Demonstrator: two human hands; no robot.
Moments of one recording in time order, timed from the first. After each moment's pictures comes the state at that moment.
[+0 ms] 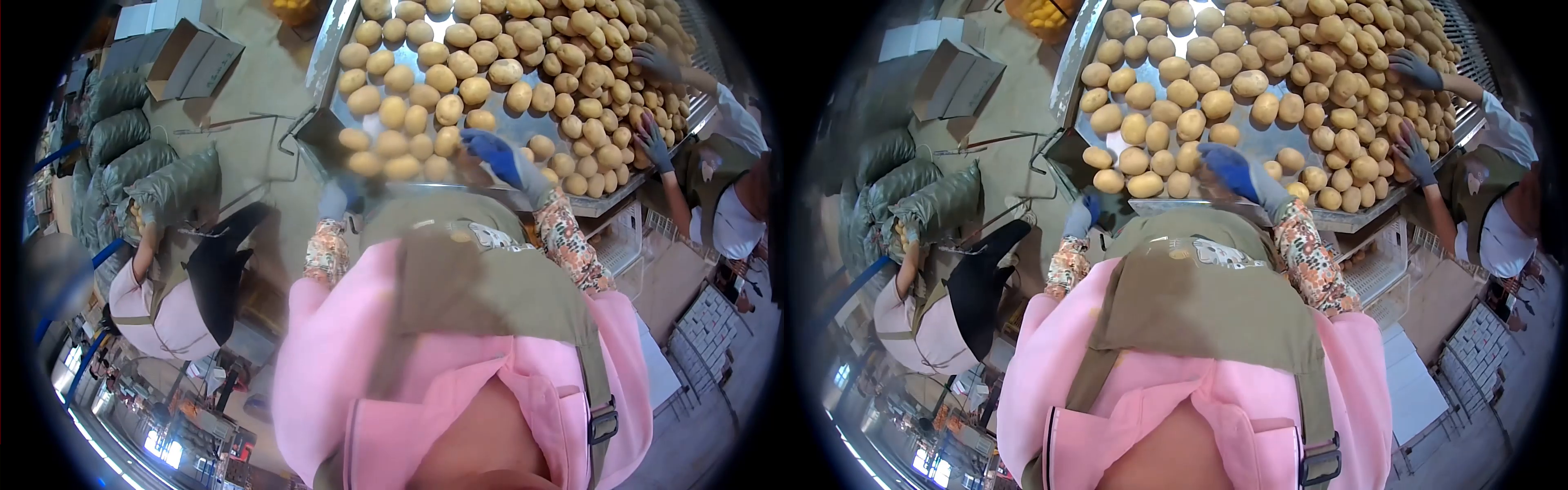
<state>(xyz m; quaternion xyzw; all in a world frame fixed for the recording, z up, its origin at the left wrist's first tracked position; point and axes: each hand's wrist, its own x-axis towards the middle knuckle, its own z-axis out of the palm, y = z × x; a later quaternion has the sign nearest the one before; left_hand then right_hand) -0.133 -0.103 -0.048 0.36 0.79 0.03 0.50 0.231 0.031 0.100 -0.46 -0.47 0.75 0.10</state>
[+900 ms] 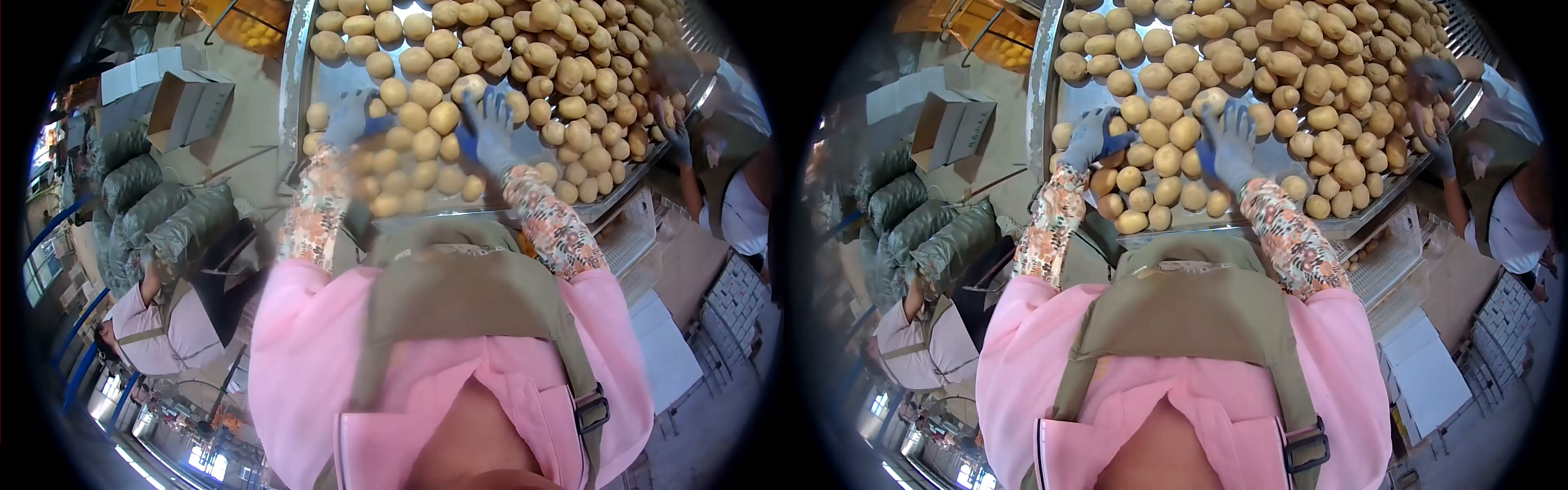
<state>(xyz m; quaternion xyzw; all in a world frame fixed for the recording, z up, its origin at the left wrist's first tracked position) -0.028 0.156 0.061 0.73 0.60 -0.01 0.33 0.245 0.089 0.030 -0.65 -0.75 0.08 -0.03</state>
